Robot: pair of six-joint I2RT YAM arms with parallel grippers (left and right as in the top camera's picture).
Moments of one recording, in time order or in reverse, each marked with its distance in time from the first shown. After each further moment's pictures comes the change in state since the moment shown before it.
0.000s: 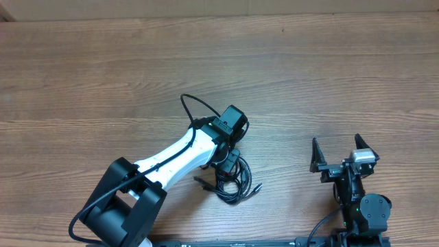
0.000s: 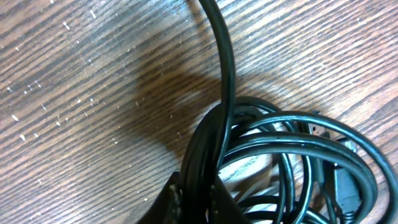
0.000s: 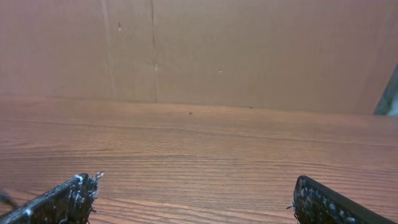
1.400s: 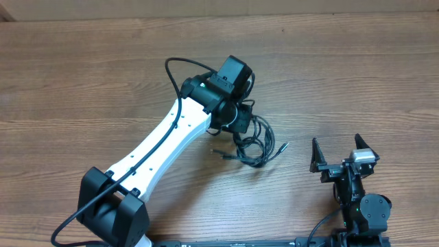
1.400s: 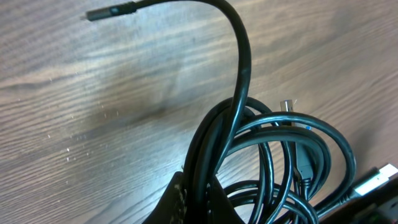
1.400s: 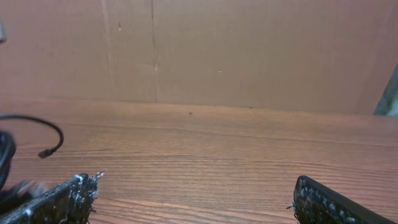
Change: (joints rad) left arm 0.069 0.002 0.489 -0.272 0.132 -0.185; right arm 0.000 0.000 0.000 0.000 0.000 0.000
